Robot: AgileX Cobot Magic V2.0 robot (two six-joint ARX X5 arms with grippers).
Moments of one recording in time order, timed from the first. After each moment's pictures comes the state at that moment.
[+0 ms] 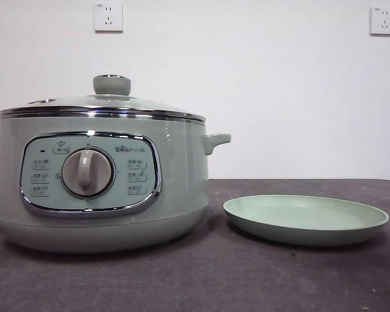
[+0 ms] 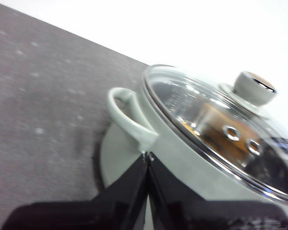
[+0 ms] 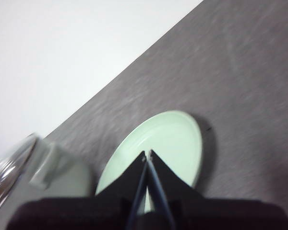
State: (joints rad) left arm -0.03 0.00 0.03 -0.13 0.25 -0.47; right arm 0.06 0.00 0.02 -0.15 -0.20 0.68
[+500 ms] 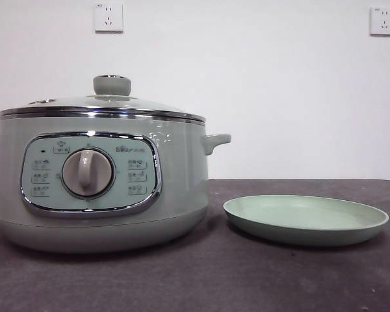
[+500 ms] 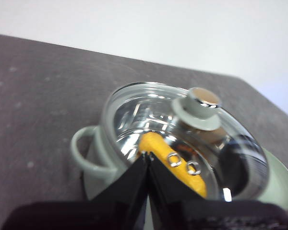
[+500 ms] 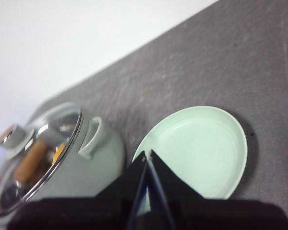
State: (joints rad) left arm -0.03 0.27 0.46 -0.41 0.33 -0.23; right arm 0.06 0.35 0.39 -0.31 -0.37 0.47
